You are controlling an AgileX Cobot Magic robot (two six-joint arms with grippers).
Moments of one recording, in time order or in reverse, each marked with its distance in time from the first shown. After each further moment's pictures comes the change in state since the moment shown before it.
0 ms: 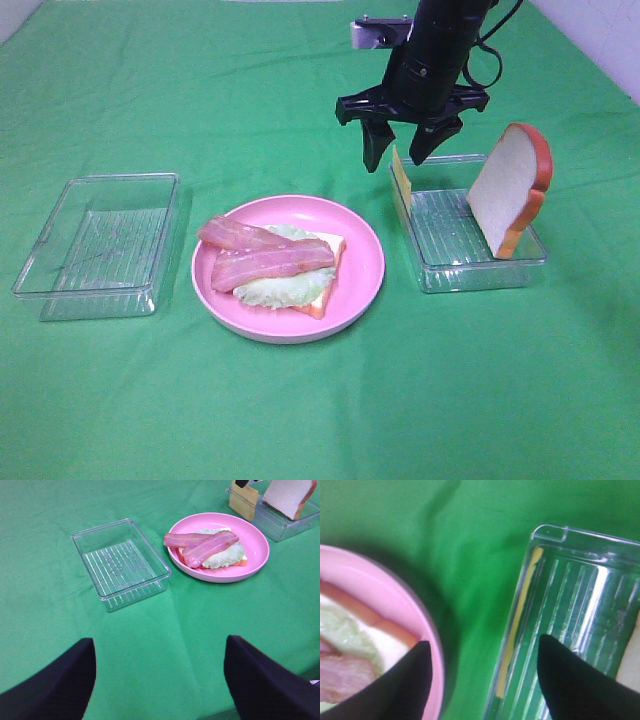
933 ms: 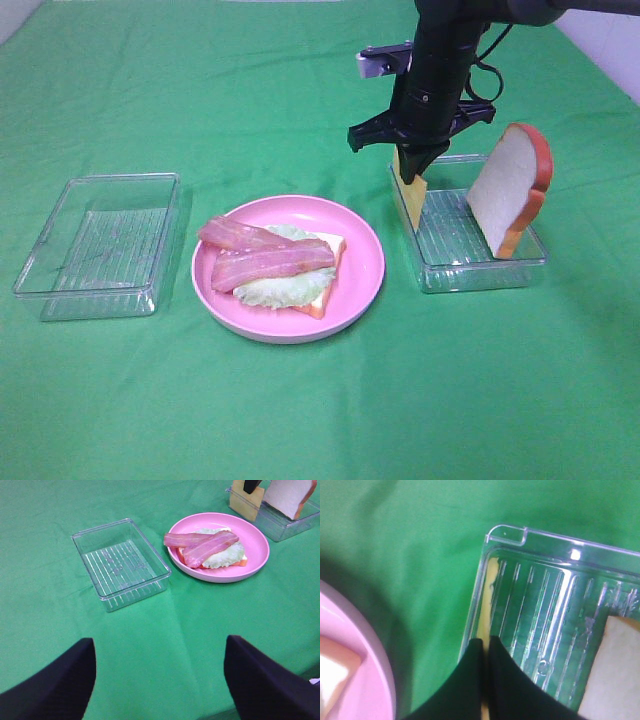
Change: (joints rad) left arm 0.000 0.000 0.000 0.000 0.000 0.000; right arm 0.000 0.052 0.000 -0.104 -0.018 0.026
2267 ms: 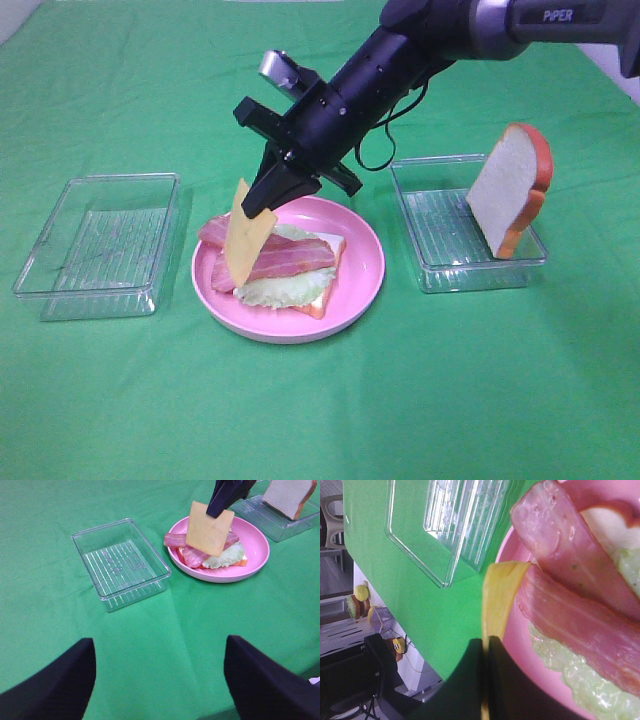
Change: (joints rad) left arm 0.000 0.000 0.000 0.000 0.000 0.000; right arm 0.062 0.039 0.061 0.897 0.120 -0.376
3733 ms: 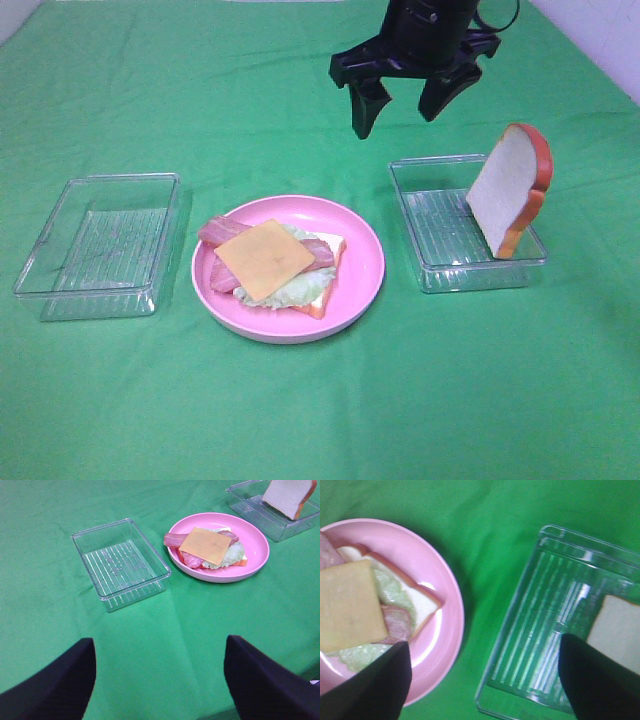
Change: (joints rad) left arm 0.000 0.000 0.000 0.000 0.000 0.000; right arm 0.009 -0.290 0.000 -0.858 -0.039 0.318
